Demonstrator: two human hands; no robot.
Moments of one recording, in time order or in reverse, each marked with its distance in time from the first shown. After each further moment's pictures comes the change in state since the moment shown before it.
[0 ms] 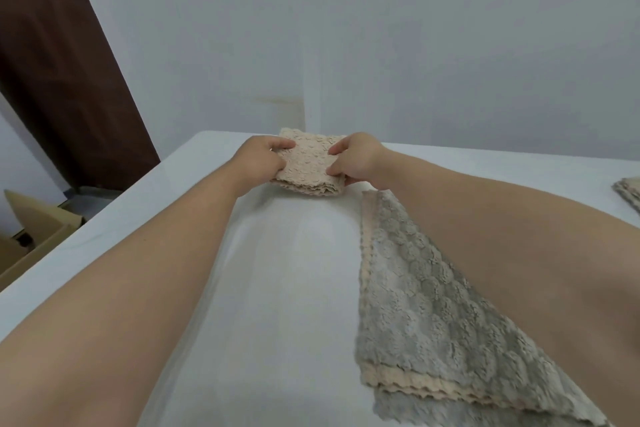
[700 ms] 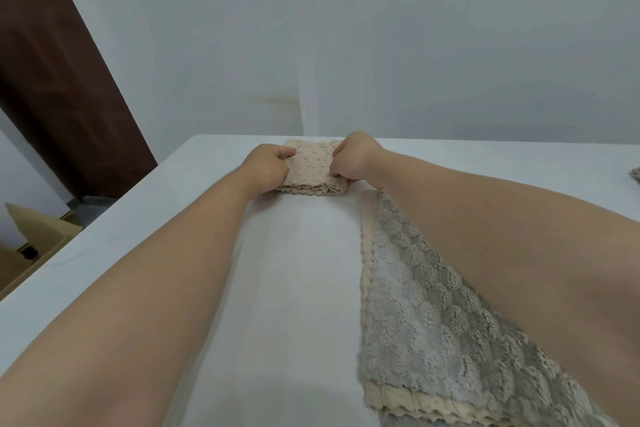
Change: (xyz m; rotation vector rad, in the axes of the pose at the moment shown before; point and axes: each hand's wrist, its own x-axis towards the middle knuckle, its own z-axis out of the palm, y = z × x) left_hand 0.028 -0.009 0.026 0.139 -0.012 -0.052; right_hand 0.035 0.012 0.006 -0.234 0.108 0.026
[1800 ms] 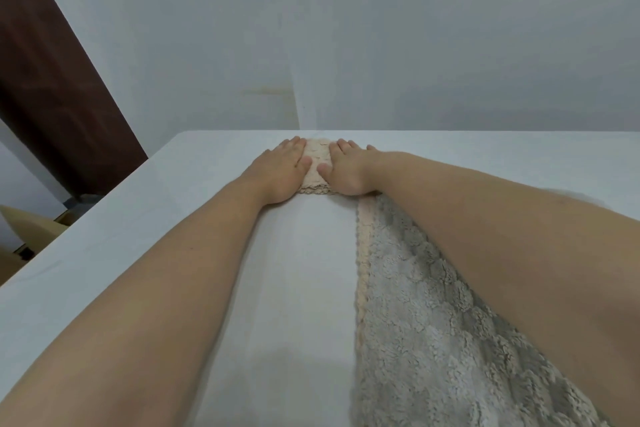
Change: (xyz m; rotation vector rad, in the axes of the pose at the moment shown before) left_hand 0.037 -0.012 0.036 0.638 -0.132 0.312; right_hand 0.029 0.033 0.008 -0.765 -0.209 -0.230
